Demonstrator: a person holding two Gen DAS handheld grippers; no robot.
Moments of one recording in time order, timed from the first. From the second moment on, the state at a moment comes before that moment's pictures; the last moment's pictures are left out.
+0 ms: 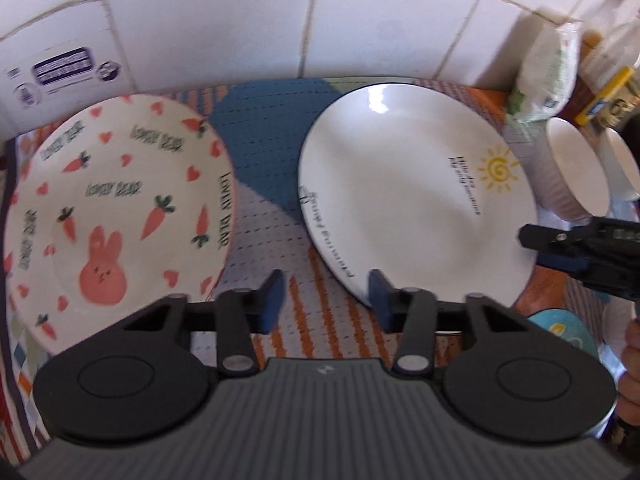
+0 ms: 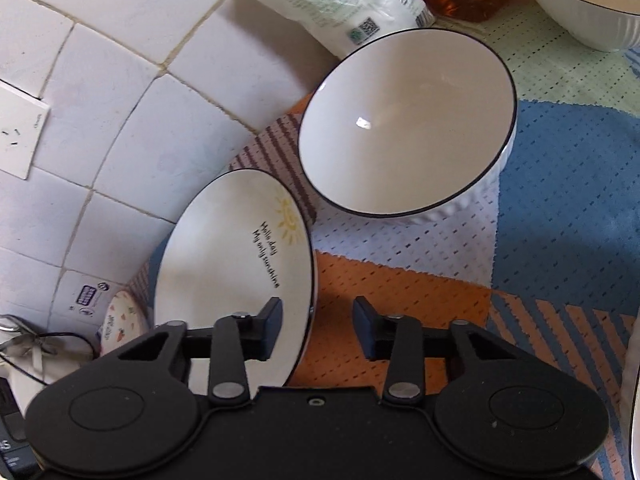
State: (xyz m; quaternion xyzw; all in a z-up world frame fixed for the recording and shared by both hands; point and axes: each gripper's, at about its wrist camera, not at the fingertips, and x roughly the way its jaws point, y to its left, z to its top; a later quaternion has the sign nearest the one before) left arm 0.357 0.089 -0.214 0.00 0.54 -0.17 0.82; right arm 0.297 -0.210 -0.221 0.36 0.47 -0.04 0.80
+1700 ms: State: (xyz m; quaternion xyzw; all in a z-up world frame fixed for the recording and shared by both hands) left arm 0.205 0.065 -0.167 0.06 0.48 -0.25 0.84; right arm 0.148 -0.216 -0.187 0.32 0.43 0.07 0.84
